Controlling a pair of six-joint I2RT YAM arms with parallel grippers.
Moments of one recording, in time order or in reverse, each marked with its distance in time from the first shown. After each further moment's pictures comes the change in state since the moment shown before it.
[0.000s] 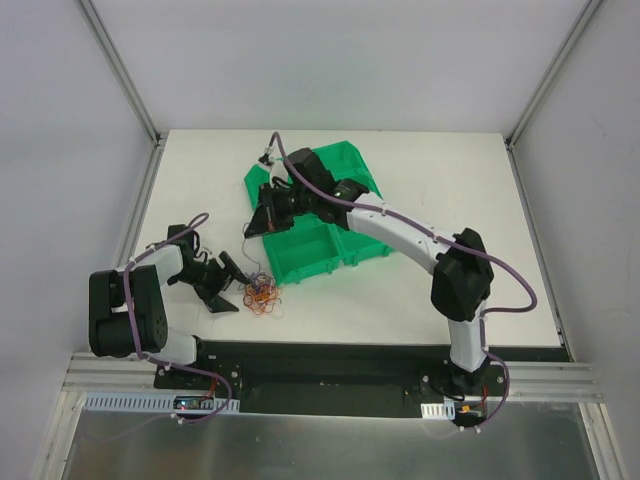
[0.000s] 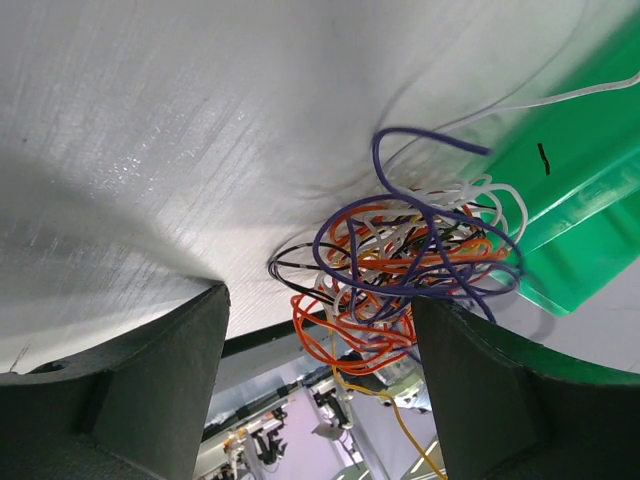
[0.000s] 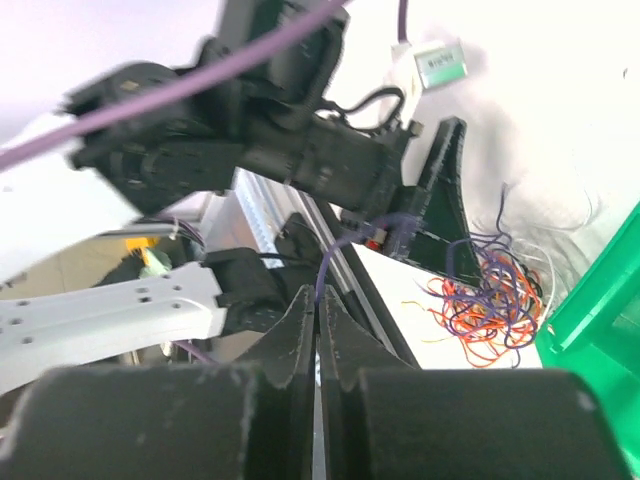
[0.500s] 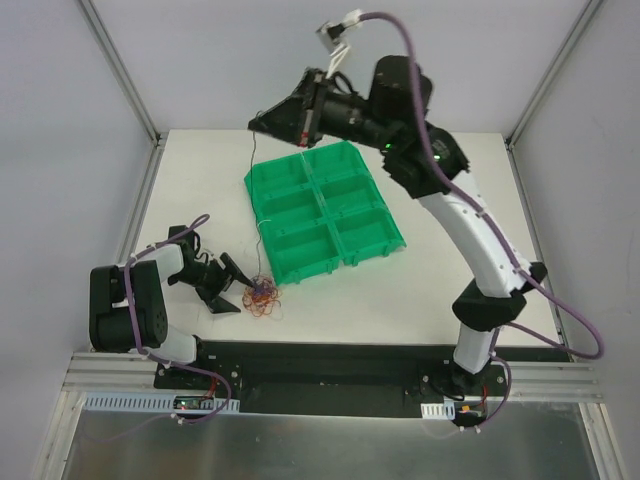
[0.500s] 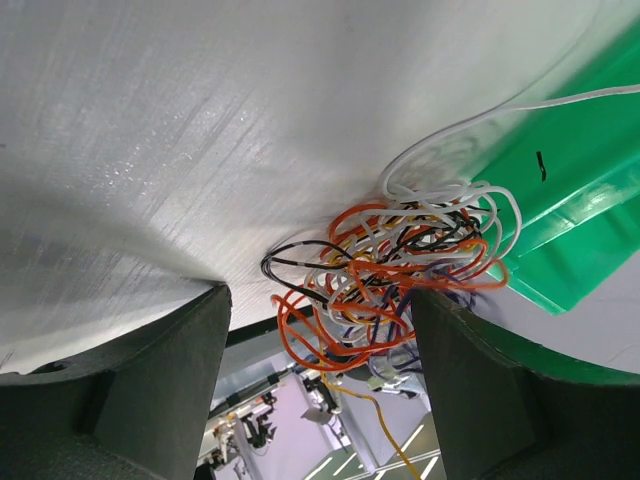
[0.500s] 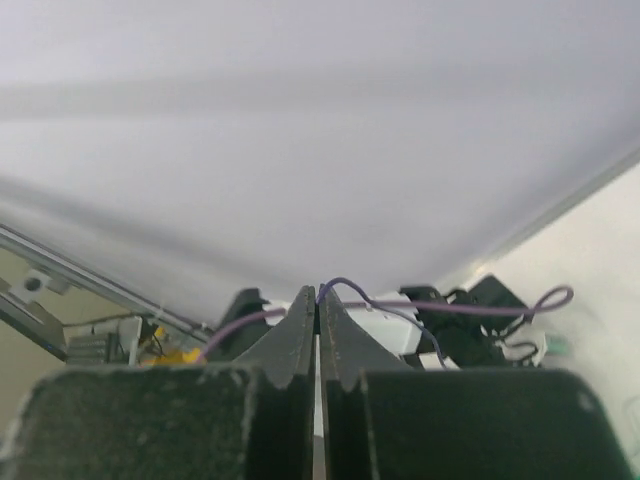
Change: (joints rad) left arm 0.000 0.031 0.001 -0.004 0.003 -0.001; right arm -0.043 -0.128 0.644 -0.140 0.100 0.068
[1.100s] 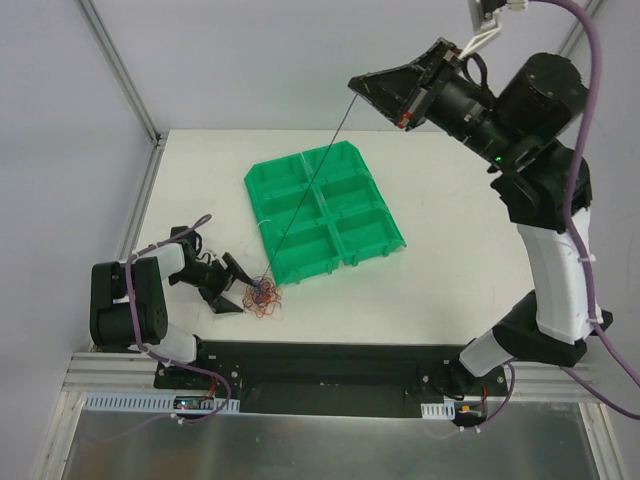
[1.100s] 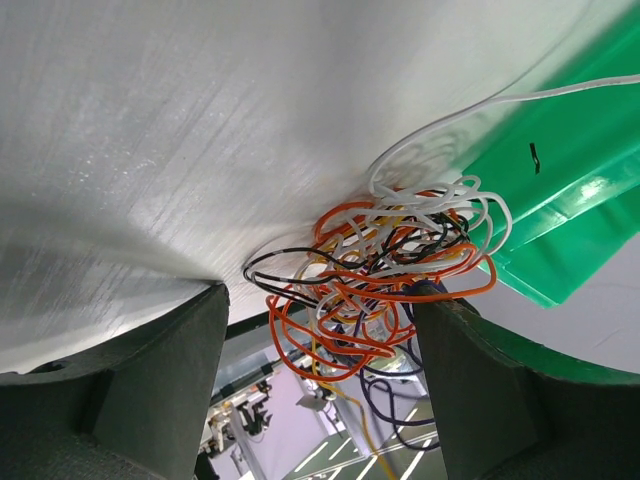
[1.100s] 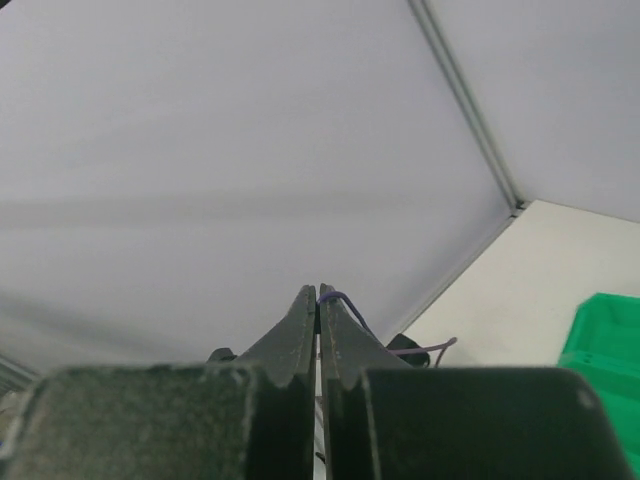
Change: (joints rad) left arm 0.000 0.026 0.002 -0.004 0.019 0.001; right arm -0.142 -0.287 0.045 -0.143 0.221 -0.059
